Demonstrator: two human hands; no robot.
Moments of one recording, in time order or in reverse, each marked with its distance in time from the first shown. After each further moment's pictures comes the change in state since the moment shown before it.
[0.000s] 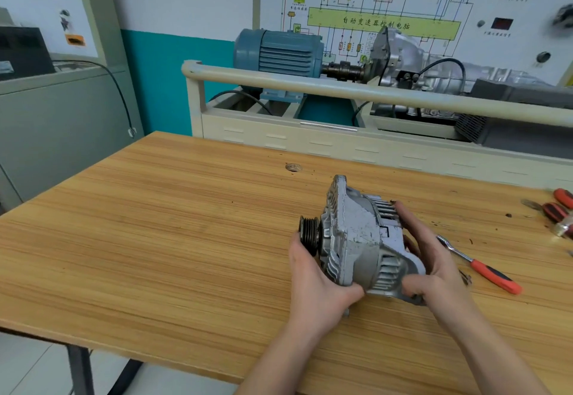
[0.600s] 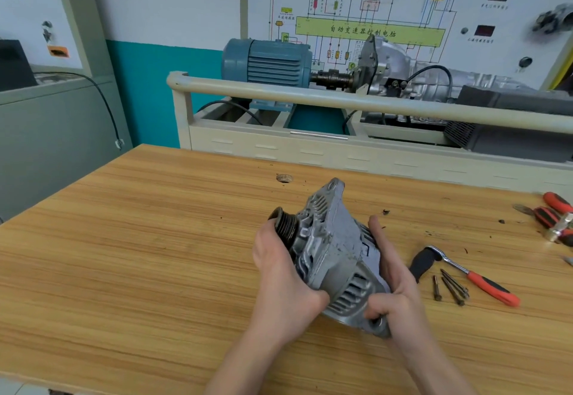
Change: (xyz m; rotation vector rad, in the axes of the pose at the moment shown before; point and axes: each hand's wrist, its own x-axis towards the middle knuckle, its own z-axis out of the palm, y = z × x) left_hand 0.018 0.036 -0.039 0.231 -0.047 0.133; right_hand 0.002 0.011 0.045 0.266 0.080 0.067
